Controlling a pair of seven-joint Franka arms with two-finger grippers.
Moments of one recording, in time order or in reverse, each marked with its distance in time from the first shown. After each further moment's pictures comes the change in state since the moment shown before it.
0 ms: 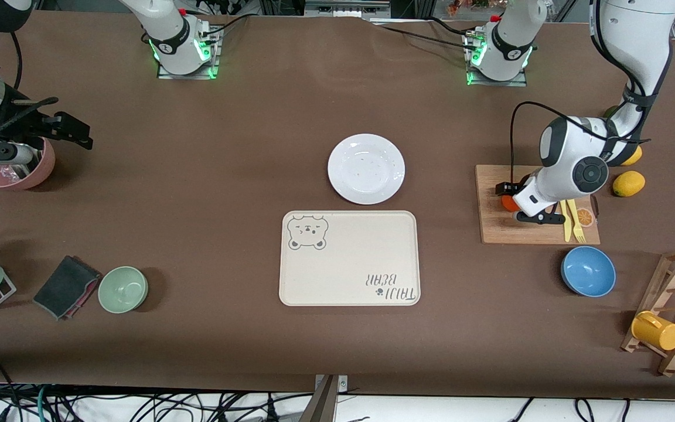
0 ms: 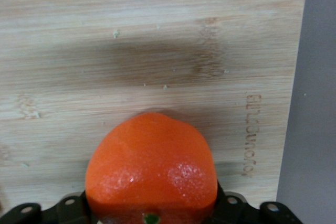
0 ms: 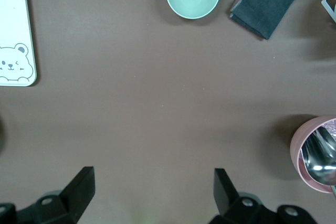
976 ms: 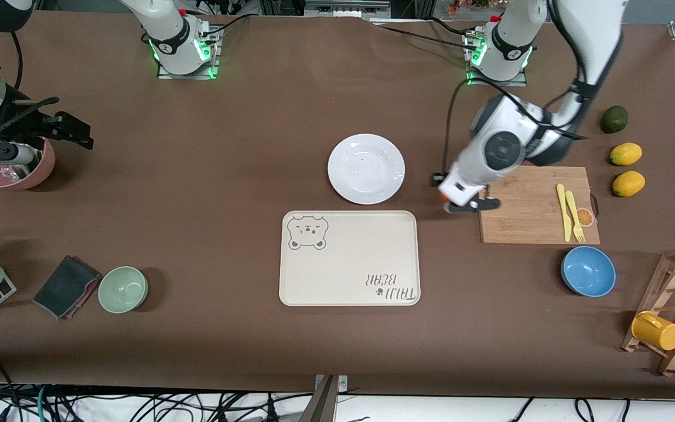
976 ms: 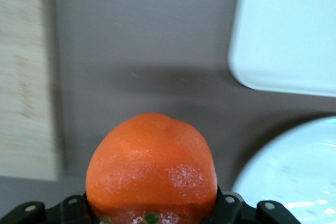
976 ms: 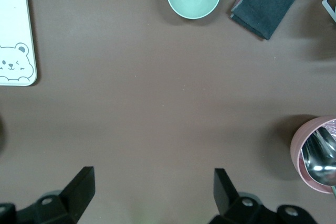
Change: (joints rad) left arm -0.042 -0.018 -0.431 0.155 0.010 -0.154 -0.676; right arm 0.001 0.000 0.001 0.000 0.000 0.000 0.000
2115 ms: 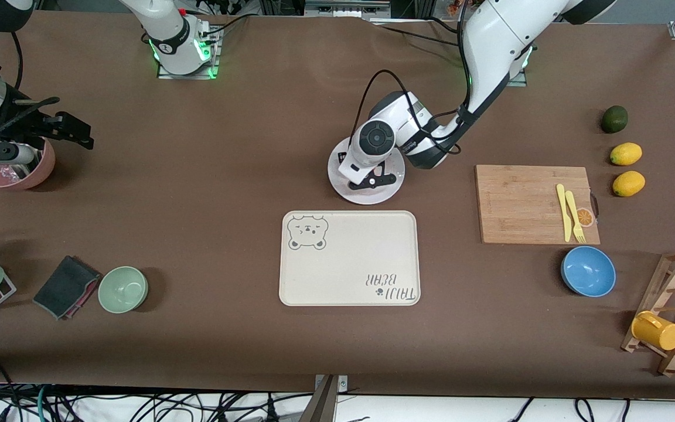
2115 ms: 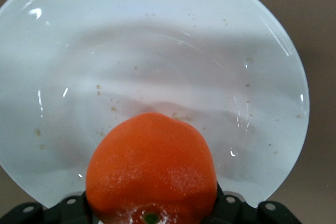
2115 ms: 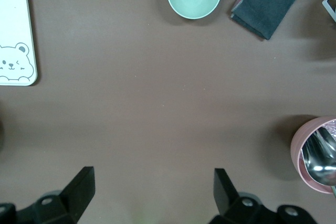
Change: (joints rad) left arm -0.292 0.334 -0.037 0.260 0.000 0.002 -0.324; right arm 0.001 0.000 0.000 0.000 0.000 0.000 0.000
